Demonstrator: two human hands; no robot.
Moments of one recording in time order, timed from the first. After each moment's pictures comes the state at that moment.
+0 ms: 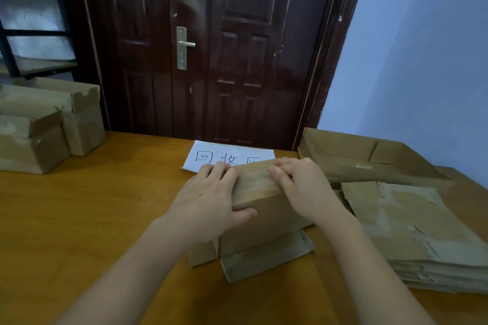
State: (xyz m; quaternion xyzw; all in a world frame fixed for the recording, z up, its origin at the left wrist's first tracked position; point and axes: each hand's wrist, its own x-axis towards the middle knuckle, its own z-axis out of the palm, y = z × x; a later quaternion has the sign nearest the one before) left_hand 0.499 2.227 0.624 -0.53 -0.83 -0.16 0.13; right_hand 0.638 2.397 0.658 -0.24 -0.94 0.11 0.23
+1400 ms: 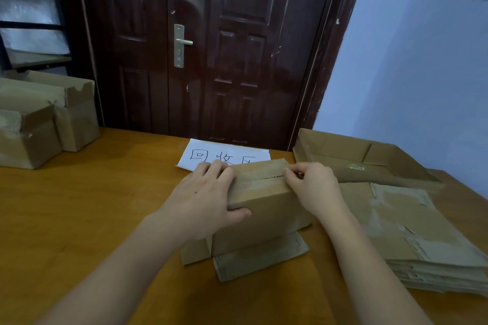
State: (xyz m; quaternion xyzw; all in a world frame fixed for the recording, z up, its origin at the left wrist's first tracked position) left_hand 0.501 2.227 0.628 -0.54 -0.82 -0.14 0.11; right_hand 0.652 2.411 0.659 -0.37 -0.88 0.15 0.25
